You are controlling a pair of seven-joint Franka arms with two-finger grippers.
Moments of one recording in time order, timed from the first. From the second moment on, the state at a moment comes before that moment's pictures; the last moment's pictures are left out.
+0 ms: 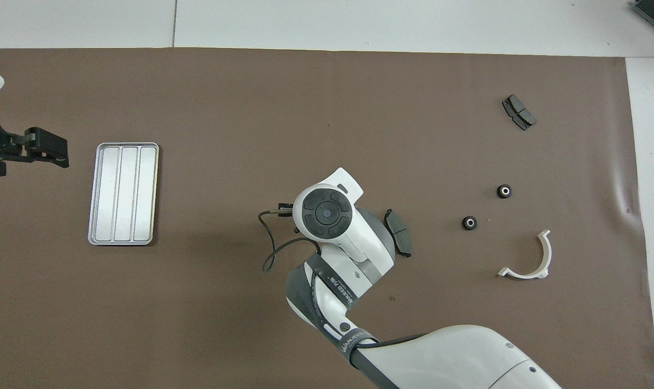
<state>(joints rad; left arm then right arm) 0.02 0.07 -0.05 -1.57 0.06 1.62 -0.13 0.60 0.48 0.06 -1.78 -0.06 2.42 0.76</state>
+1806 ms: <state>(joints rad) -0.53 0.39 -0.08 -1.78 0.01 2.22 -0.66 0.11 0.20 0.05 -2.16 -0.06 2.36 0.16</state>
